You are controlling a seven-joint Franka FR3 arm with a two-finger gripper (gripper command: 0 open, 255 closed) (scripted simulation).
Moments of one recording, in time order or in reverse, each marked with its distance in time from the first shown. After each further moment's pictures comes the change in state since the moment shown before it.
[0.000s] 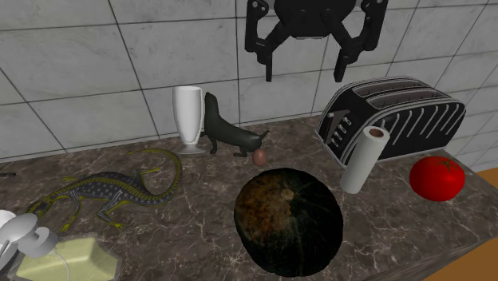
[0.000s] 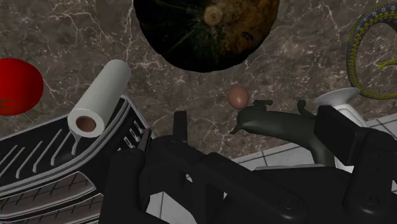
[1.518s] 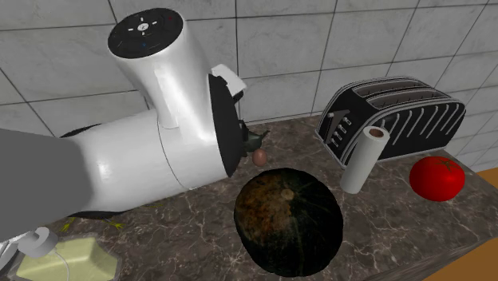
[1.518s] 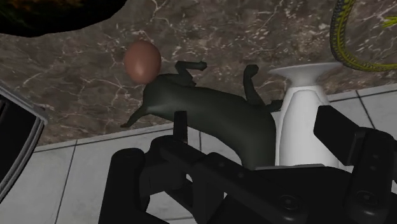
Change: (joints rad) arm 0.034 0.214 0.389 -0.564 0.055 1.180 0.352
